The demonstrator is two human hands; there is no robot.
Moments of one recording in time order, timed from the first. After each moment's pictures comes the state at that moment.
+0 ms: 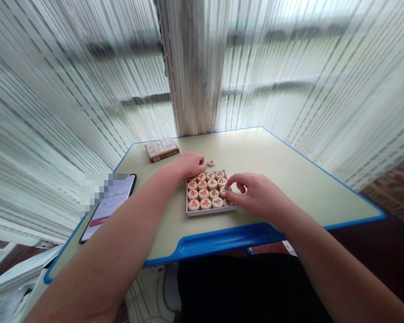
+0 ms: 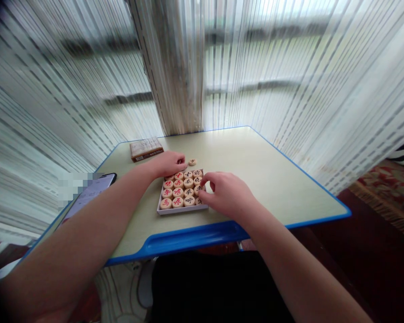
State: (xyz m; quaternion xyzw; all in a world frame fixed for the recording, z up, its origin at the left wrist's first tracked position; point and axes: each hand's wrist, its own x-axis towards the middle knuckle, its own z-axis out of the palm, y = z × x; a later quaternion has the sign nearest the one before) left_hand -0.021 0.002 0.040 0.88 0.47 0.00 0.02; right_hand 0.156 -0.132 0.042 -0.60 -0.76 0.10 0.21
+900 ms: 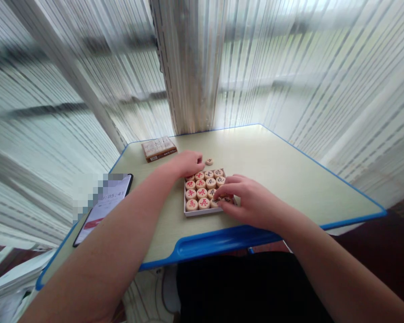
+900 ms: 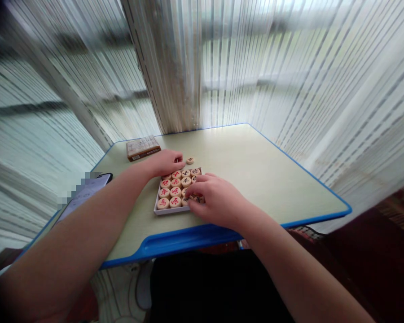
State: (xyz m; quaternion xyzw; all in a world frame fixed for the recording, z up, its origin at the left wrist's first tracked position) left_hand -0.020 0.002 0.040 0.88 0.47 0.00 0.02; right_hand 0.147 -0.140 0.040 -0.45 -0.85 0.14 0.24
